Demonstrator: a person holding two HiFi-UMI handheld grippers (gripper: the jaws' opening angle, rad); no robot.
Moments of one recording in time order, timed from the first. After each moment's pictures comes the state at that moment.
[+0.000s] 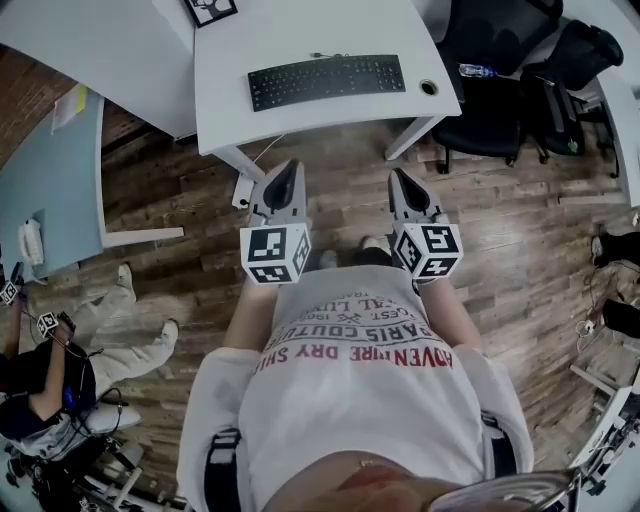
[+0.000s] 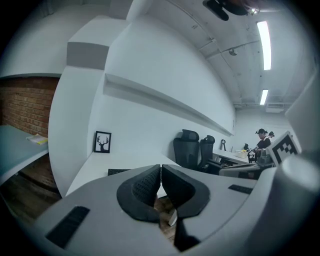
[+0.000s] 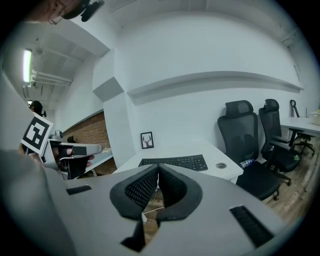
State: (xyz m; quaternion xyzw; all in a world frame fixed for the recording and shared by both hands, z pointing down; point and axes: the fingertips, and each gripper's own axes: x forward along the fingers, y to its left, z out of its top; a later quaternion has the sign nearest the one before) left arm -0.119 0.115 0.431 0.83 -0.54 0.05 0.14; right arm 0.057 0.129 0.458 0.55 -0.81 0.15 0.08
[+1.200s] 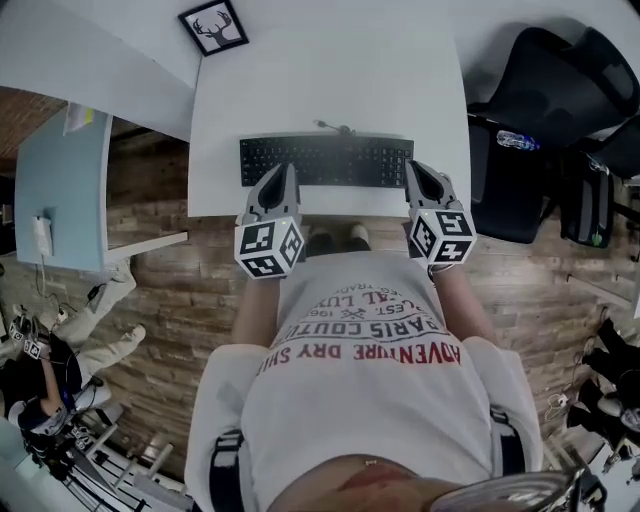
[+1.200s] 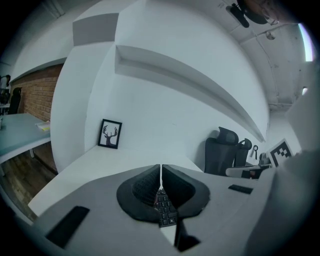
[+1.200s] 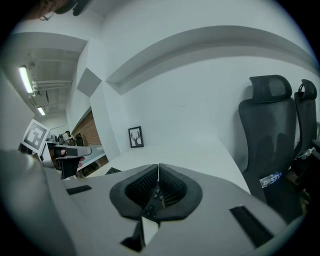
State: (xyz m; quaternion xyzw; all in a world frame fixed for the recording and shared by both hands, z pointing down) left arm -0.088 -0.155 0.485 0.73 -0.65 0.05 0.21; right arm 0.138 -0.200 0.511 0.46 -0.85 0.20 0.12
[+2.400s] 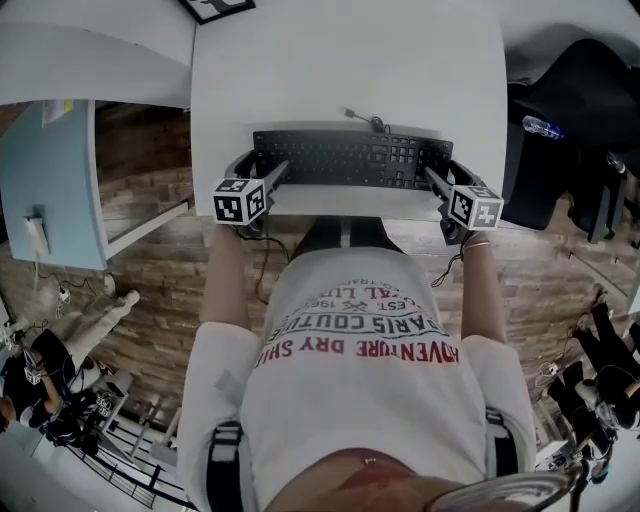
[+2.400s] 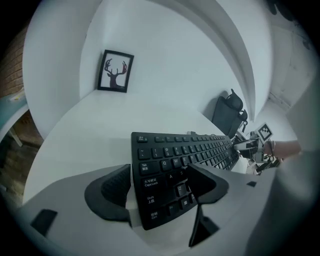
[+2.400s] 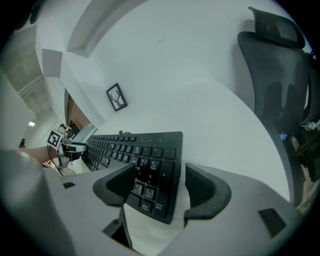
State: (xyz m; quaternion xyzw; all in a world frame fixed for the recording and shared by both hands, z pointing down) left arm -0.210 -0.195 0.688 0.73 -0.51 0.23 0.39; right arm 0.156 -0.241 0.688 0.41 -0.78 0.38 0.28
